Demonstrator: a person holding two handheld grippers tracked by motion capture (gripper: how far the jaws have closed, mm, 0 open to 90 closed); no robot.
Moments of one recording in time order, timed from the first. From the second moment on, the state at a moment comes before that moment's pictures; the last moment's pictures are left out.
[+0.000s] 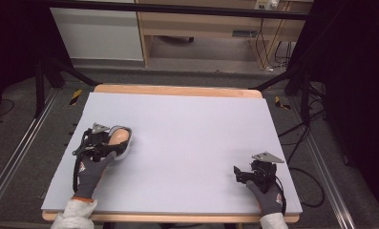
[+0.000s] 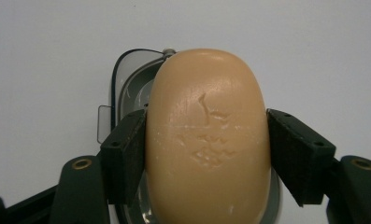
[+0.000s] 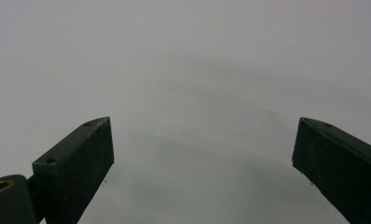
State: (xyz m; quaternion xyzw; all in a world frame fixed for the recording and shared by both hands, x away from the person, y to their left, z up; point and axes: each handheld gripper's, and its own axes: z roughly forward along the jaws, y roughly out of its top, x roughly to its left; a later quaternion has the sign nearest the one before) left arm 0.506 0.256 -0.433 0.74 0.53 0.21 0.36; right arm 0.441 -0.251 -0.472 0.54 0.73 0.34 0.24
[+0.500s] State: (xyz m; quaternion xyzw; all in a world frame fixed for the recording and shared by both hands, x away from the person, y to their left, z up) left arm 0.505 0.257 -0.433 0.73 0.54 0.21 0.36; right arm 0.440 -0.251 -0.472 0.54 0.73 0.34 0.24
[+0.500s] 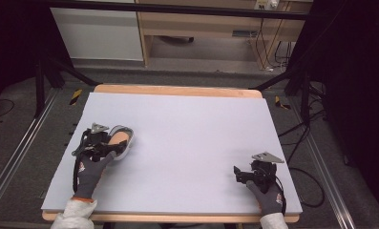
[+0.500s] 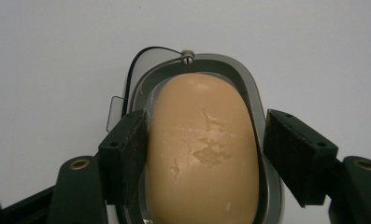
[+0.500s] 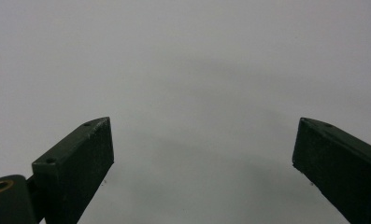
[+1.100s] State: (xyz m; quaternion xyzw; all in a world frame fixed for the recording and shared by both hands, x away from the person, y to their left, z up) left arm 0.494 0.242 -0.416 0.74 0.51 0.22 0.39; right arm 0.440 -0.251 -0.471 0.54 0.73 0.34 0.24
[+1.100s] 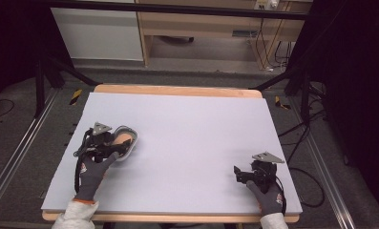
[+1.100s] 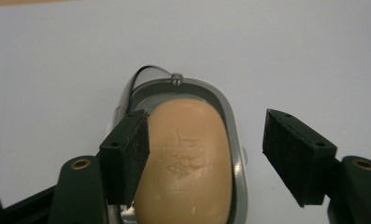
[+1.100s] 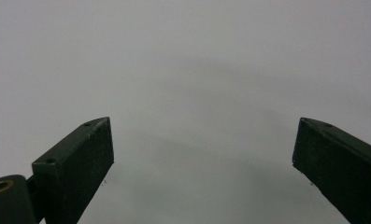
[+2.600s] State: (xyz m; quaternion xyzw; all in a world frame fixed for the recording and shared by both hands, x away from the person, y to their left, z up) left arm 0.426 0.288 -0.462 0.75 0.52 0.21 0.35; right arm 0.439 -0.270 -0.473 0.56 0.71 0.33 0.26
